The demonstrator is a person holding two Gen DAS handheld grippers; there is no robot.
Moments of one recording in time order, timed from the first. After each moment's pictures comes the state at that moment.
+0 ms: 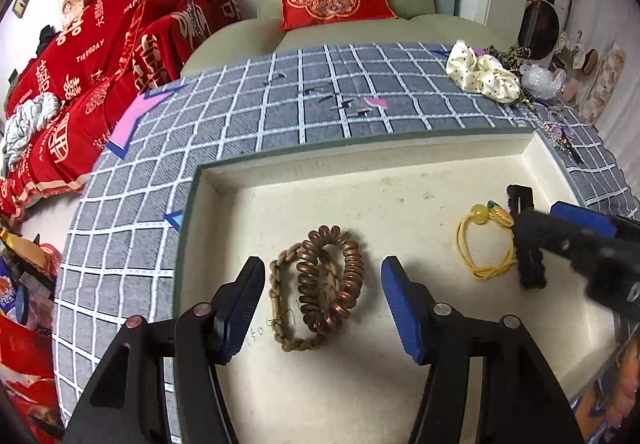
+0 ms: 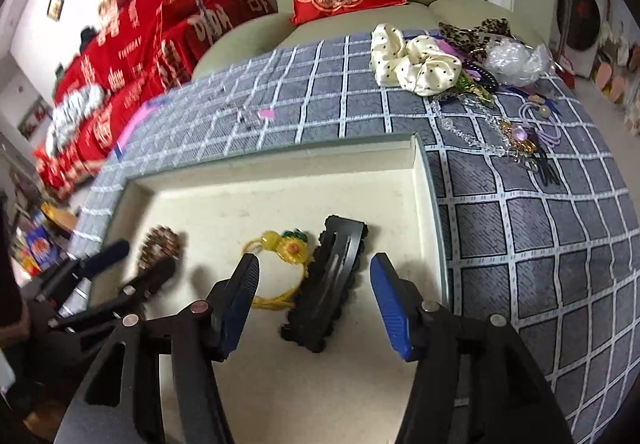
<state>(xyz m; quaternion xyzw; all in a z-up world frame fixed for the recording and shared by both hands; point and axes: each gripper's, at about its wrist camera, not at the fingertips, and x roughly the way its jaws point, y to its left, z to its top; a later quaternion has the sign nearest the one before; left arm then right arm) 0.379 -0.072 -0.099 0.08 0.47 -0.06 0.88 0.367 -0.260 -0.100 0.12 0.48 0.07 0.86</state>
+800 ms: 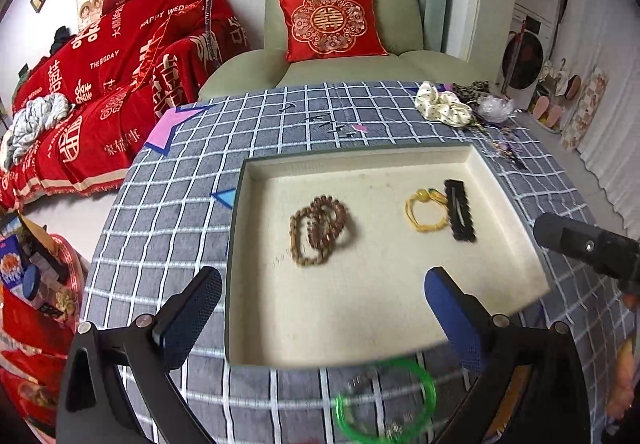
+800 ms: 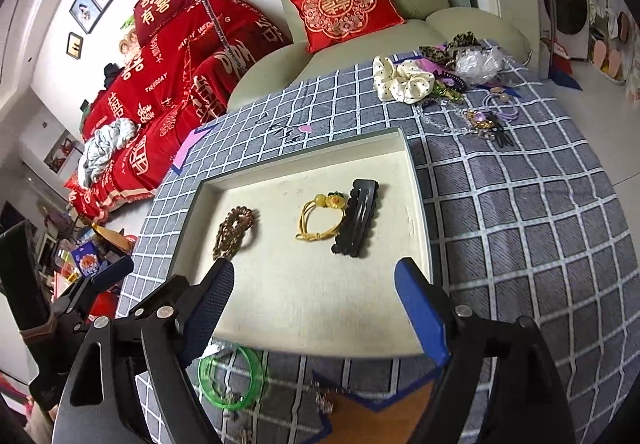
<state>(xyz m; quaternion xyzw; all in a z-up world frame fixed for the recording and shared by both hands) 0.285 -0.045 -0.042 0.04 0.42 -0.08 0.90 0.271 -0.266 -0.041 0.17 0.44 0.09 0.88</state>
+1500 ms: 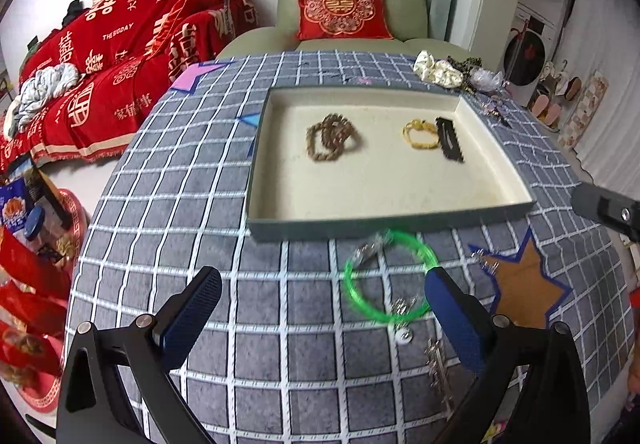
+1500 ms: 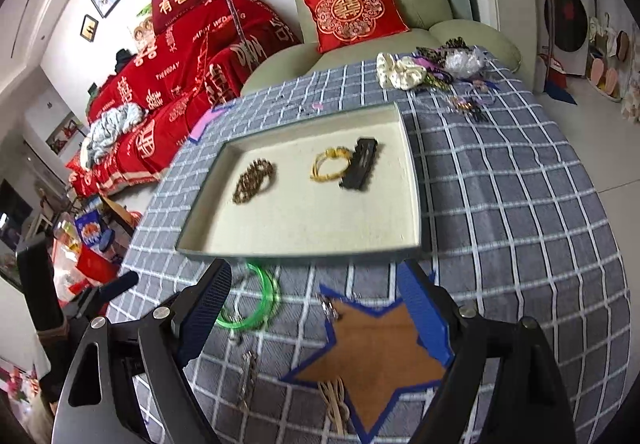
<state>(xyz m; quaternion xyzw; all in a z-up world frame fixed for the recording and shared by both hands) 0.198 -0.016 -0.069 0.02 0.45 -0.07 0.89 0.187 -0.255 -0.033 0.13 0.44 0.09 0.88</state>
